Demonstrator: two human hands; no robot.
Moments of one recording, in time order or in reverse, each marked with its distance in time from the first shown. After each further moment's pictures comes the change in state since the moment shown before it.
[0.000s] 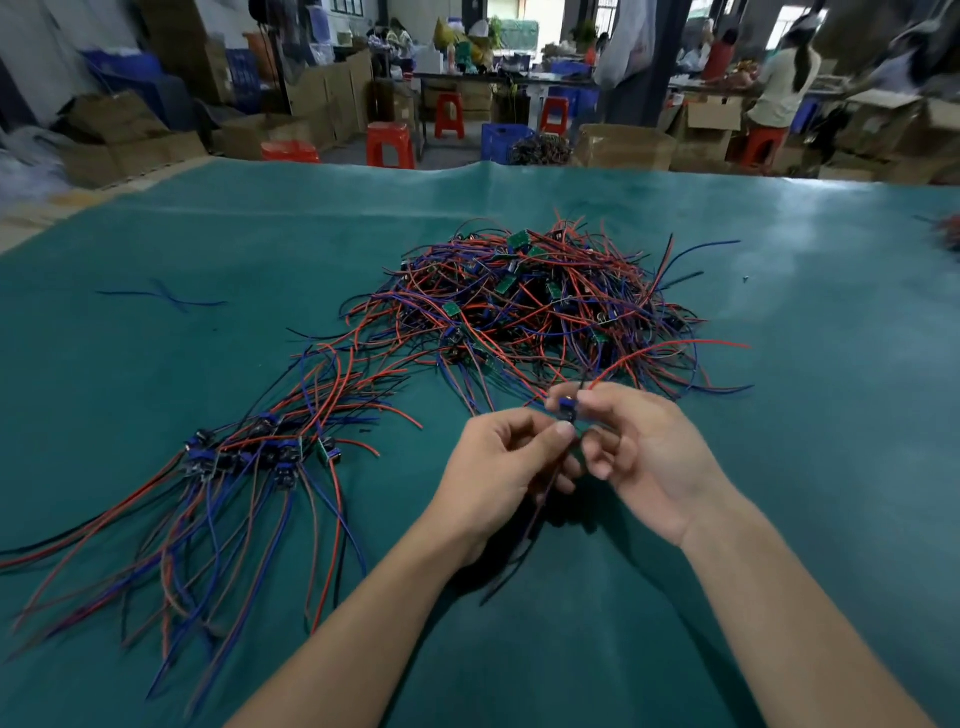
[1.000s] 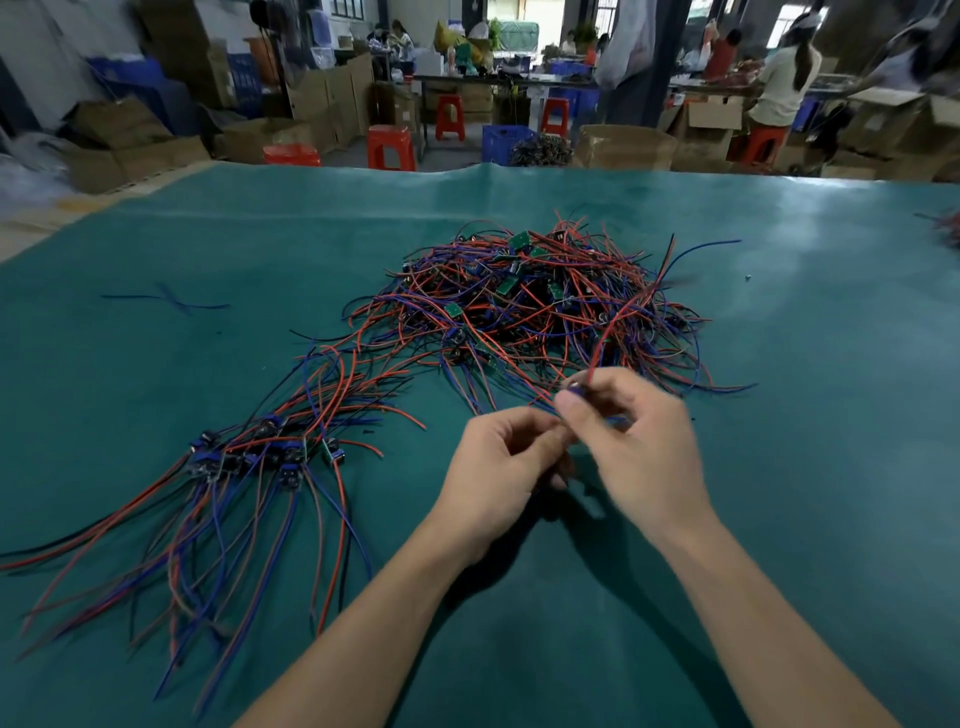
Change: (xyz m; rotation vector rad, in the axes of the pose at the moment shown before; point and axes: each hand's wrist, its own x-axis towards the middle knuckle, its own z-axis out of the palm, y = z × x) left_hand 0.003 -0.006 -0.001 0.052 0.032 0.065; right_hand 0.000 0.015 0.006 -0.716 0.259 -0.593
